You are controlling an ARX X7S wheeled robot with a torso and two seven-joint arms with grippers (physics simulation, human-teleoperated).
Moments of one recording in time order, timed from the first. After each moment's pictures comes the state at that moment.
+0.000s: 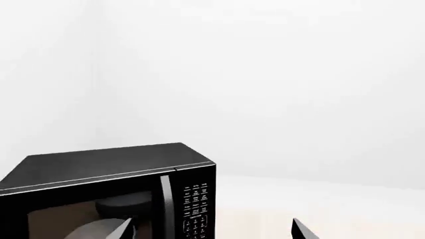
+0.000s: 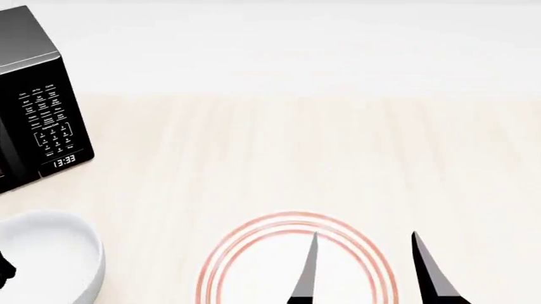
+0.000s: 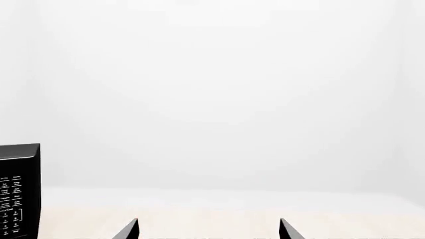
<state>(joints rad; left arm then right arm) -0.14 -0.30 -0.22 0.97 -0.46 -0.88 -0.34 -0.06 0.25 -0.19 -0.74 0.17 0.31 0.29</state>
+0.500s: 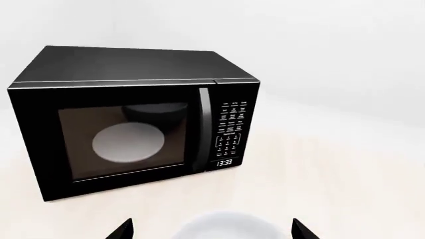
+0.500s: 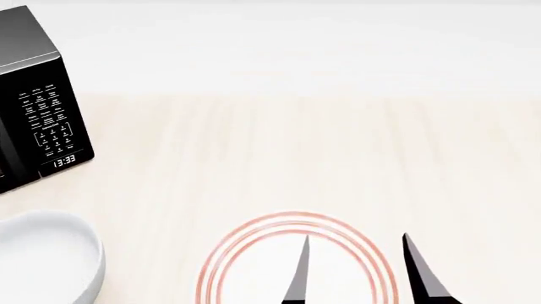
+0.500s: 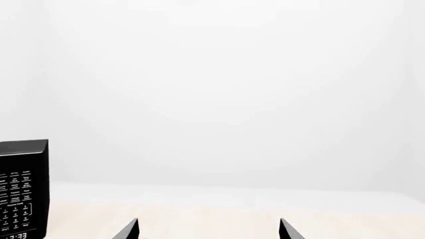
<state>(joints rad) -0.41 -0.34 -0.62 0.81 -0.89 -1.49 -0.43 -0.06 0.27 -0.22 -0.73 0.18 0.31 0.31</state>
